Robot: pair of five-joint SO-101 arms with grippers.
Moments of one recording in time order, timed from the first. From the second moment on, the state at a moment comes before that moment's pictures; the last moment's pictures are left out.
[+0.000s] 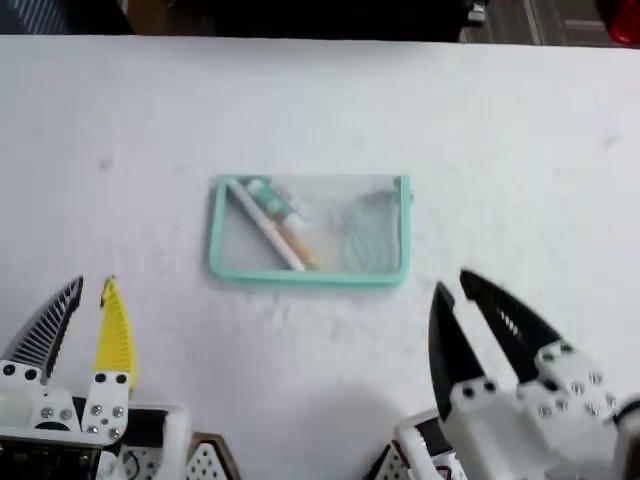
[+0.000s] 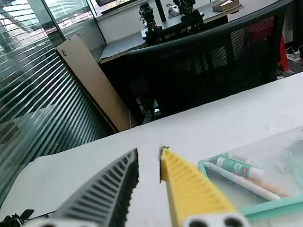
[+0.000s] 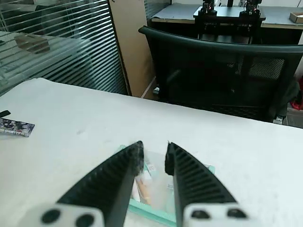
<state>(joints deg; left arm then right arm) -4.8 -90.6 19.7 90.1 -17.3 -22.0 -74.0 -2.7 97.2 -0.7</state>
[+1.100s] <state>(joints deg) -4.8 -104.7 74.7 61.8 -17.4 -22.0 -102.8 44.0 79.4 -0.7</state>
